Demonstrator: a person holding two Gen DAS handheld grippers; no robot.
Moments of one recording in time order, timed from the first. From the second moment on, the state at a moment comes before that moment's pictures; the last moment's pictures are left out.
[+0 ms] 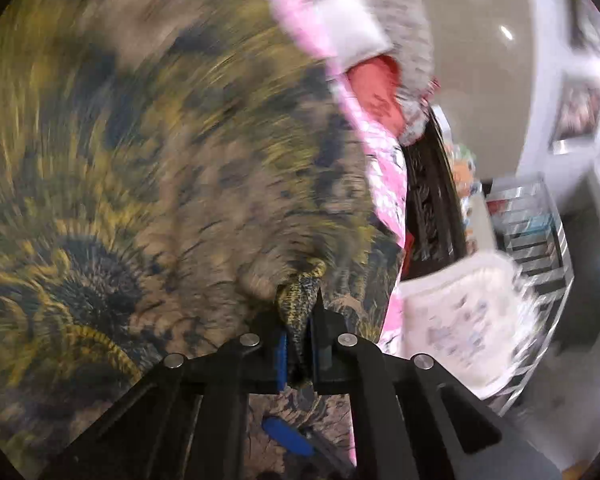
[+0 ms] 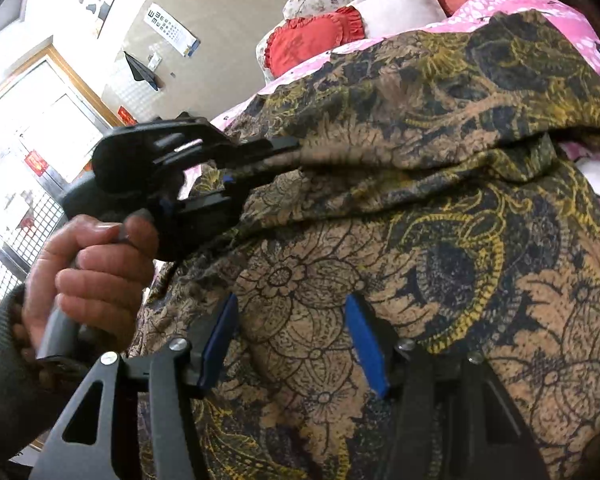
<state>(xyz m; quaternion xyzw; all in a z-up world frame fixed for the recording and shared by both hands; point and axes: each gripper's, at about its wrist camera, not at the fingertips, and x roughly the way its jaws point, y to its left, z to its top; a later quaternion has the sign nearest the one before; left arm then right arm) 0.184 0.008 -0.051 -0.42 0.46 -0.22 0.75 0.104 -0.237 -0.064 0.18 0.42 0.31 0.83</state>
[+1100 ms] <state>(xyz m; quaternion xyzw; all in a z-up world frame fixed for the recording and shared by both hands) 0.124 0.074 0.012 -0.12 0.34 -0.17 0.92 0.091 -0.239 -0.063 0.17 0.42 0.31 0.84</state>
